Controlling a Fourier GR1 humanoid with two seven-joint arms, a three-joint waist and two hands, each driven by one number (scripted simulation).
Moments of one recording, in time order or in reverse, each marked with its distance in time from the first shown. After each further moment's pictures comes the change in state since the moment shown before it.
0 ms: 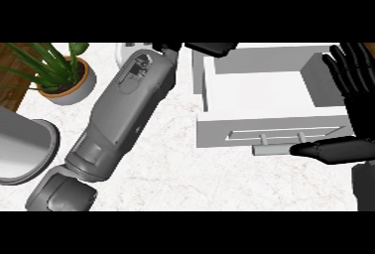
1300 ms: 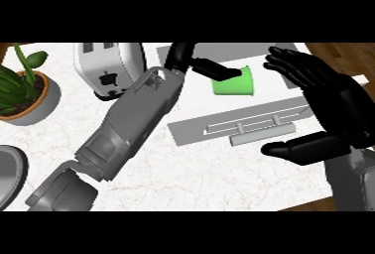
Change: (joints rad) left arm -0.031 -0.001 -0.292 0.277 0.246 -0.021 -0.005; right arm -0.116 0.033 0.120 0.050 -0.104 0.143 -0.025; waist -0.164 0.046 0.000
